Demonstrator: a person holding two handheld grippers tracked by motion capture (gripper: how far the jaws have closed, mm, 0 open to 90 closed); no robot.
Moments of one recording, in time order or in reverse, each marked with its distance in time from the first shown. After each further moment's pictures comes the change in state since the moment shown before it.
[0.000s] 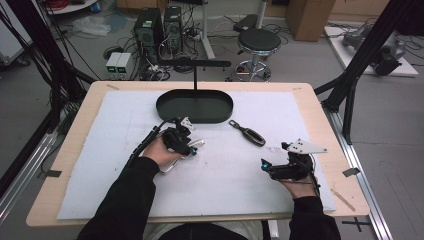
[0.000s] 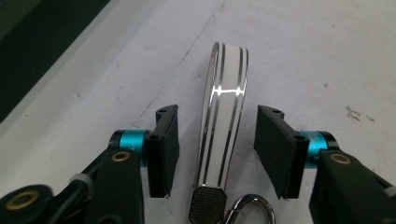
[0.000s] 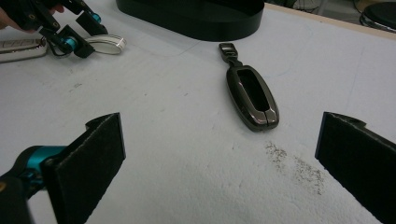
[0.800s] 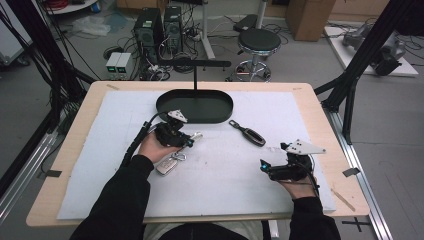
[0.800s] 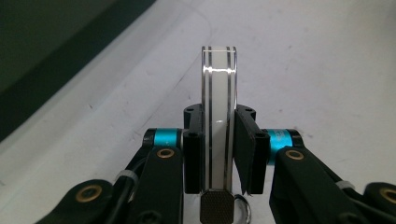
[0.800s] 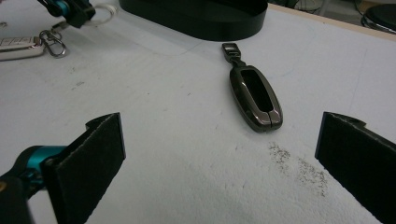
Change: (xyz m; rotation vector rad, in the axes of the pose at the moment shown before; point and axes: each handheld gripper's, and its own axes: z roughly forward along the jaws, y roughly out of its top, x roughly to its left) left arm 0.010 0.002 -0.039 -0.148 -0.105 -0.095; right arm 0.003 0.000 0.001 0.002 0.001 -0.014
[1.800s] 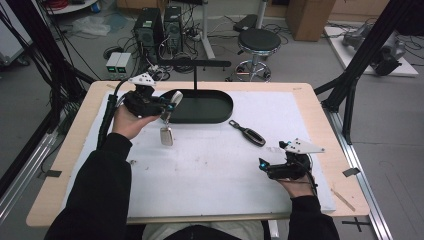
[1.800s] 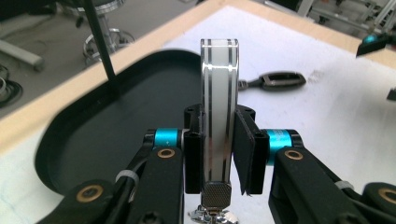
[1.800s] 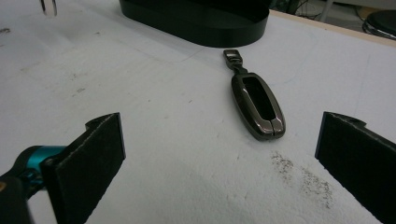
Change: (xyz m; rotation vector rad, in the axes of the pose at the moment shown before) left arm 0.021 0.047 -0.107 -0.261 0.125 0.019; right arm -0.001 0.001 0.005 -0.020 0.012 -0.003
